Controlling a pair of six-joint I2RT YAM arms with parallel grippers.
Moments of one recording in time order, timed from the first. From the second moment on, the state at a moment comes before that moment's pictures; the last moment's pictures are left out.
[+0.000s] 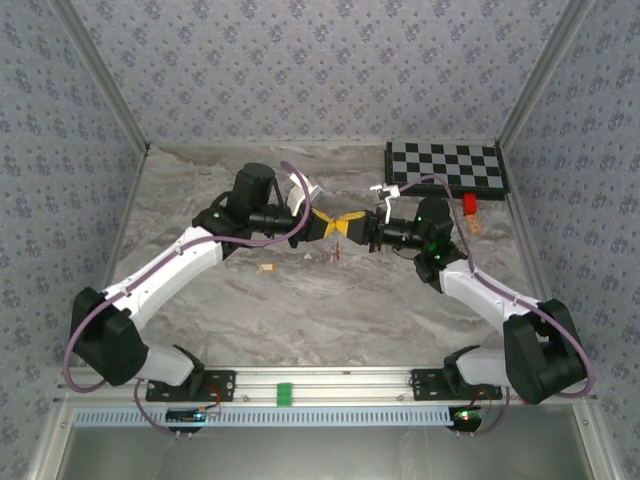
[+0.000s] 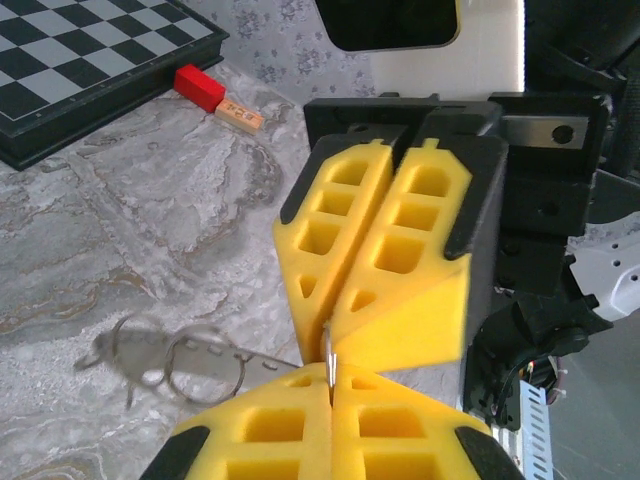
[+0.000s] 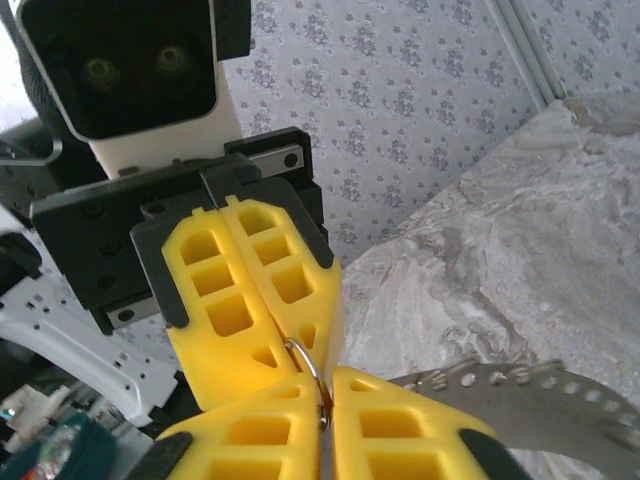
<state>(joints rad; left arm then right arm) -0.63 1.40 1.20 -0.31 0.73 -0.09 0.41 1.29 0.68 0.65 -0.94 0.63</state>
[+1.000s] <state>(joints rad) -0.54 1.32 1.06 -0.07 0.79 -0.28 0.45 1.18 0.69 0.42 -0.82 0.48</state>
